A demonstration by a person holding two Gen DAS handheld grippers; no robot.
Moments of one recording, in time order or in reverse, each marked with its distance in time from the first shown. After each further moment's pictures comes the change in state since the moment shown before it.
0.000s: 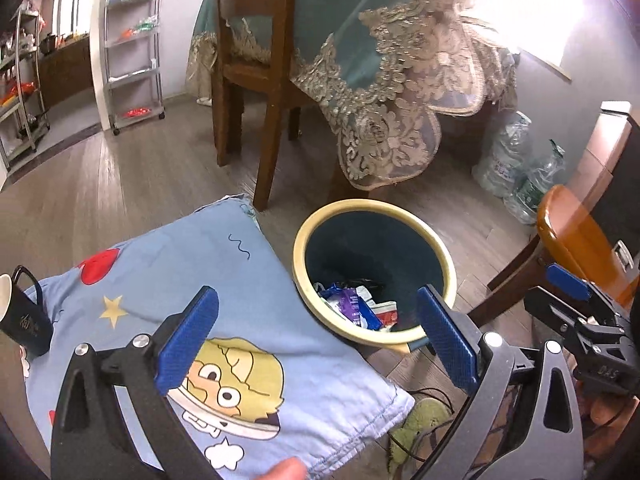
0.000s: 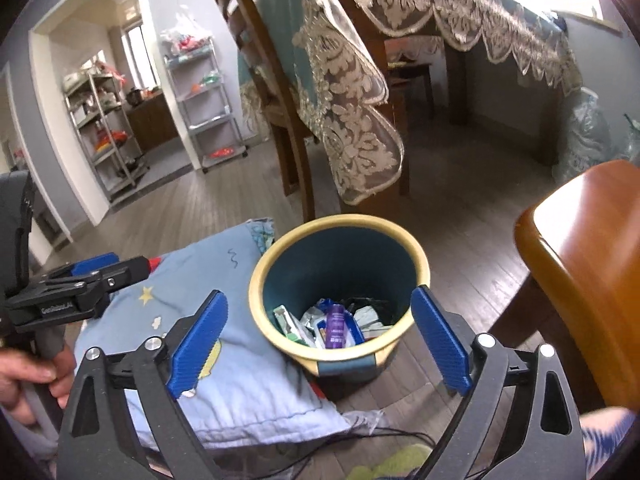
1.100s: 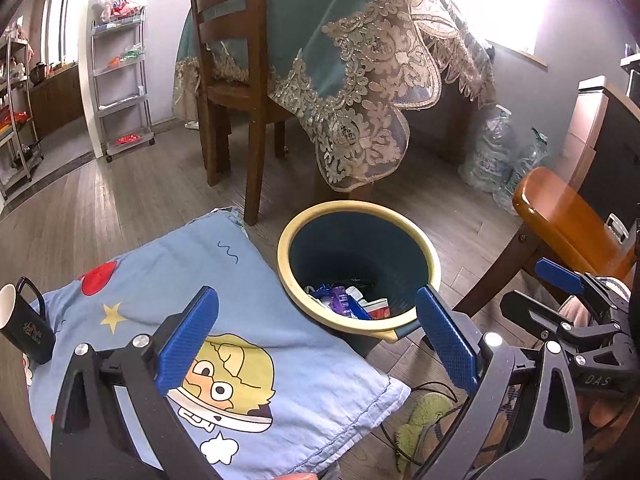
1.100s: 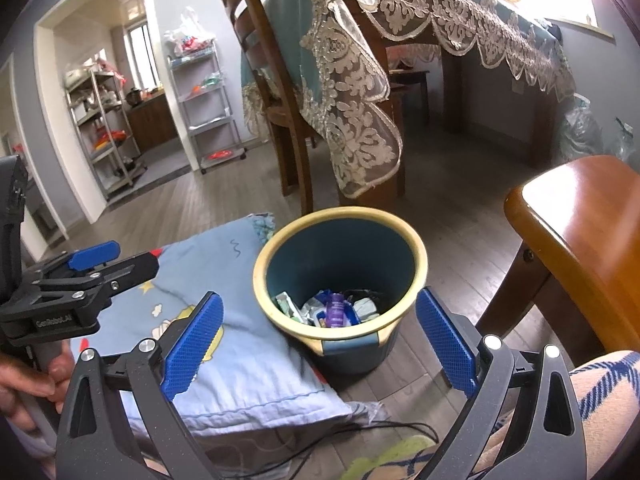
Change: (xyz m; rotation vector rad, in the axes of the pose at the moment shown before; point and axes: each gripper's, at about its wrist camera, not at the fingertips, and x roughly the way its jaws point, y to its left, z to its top) left arm -0.018 -0.021 -0.025 0.076 -0.065 -0.009; right arm -0.012 0.009 -0.025 -0.007 -0.016 -0.018
